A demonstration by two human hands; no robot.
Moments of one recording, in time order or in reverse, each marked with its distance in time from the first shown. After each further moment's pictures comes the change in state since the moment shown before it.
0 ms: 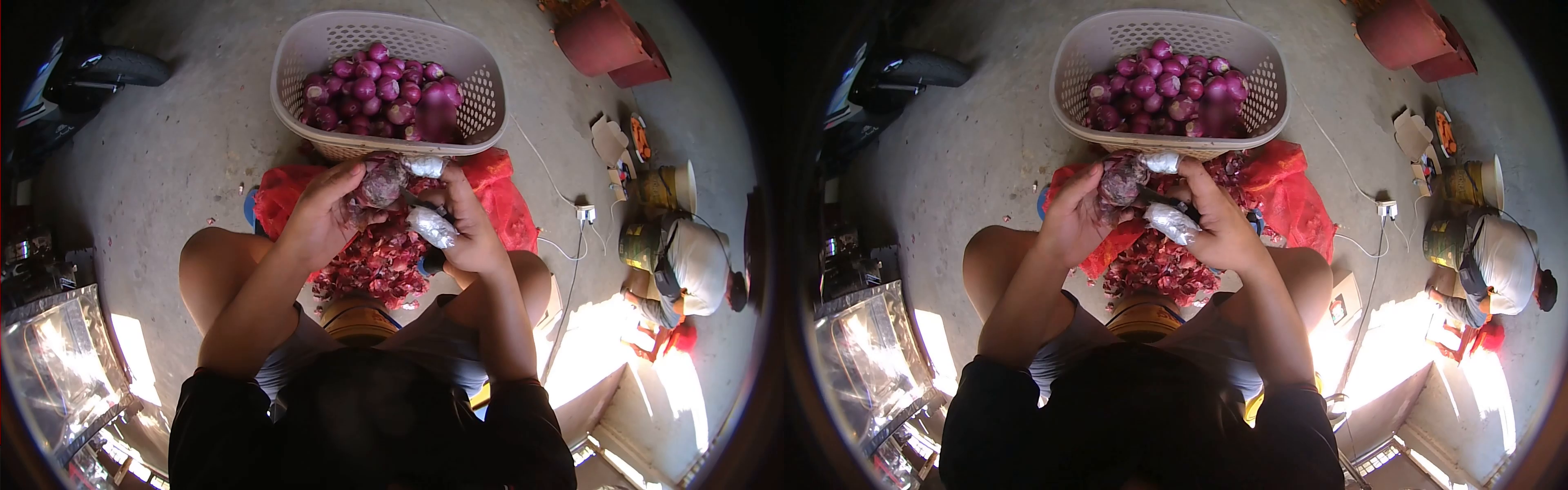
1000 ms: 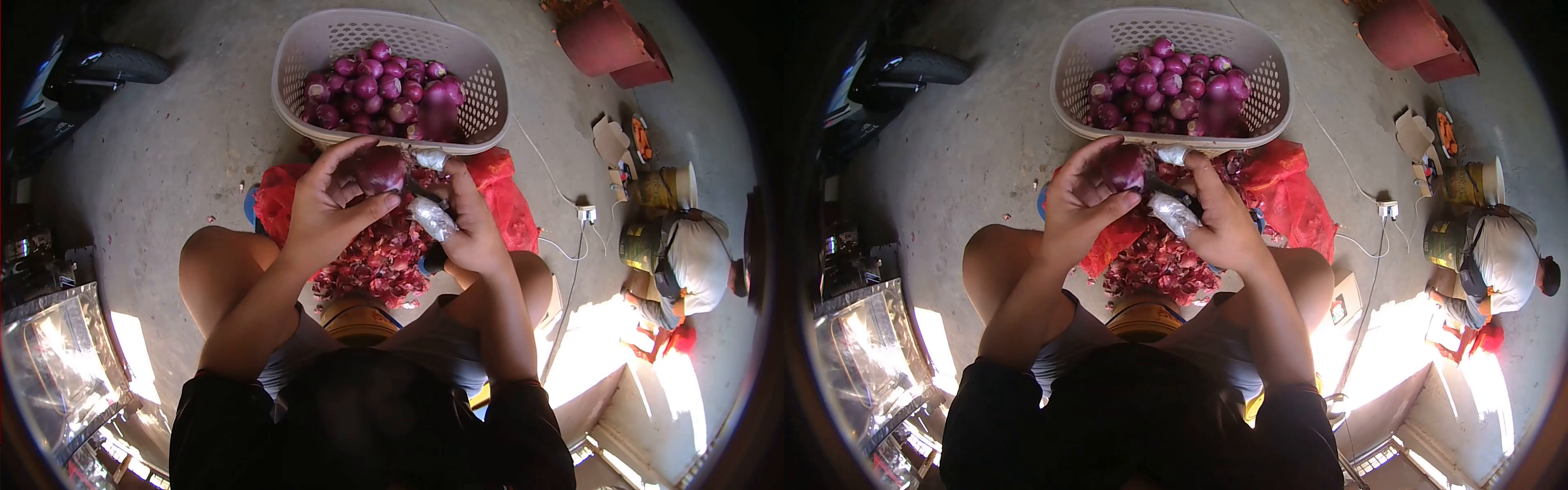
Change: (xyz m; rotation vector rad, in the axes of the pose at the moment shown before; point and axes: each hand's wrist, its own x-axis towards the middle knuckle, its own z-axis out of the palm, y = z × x) left_hand 0.005 -0.007 0.012 0.450 0.040 0.473; right_hand 0.004 0.002 0.001 -0.145 0.084 0.019
